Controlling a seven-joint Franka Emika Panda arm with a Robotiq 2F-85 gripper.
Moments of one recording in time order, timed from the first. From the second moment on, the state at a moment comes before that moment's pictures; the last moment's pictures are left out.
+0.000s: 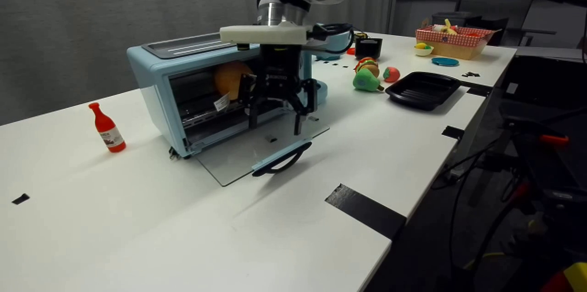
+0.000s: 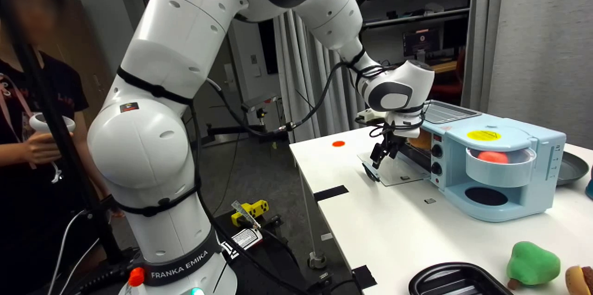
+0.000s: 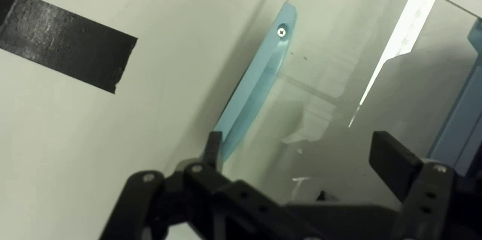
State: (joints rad) arm 0.12 0.65 -0.02 -1.83 0.58 2.41 1.08
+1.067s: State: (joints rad) arm 0.16 0.37 0.03 -2.20 0.53 2.69 1.07
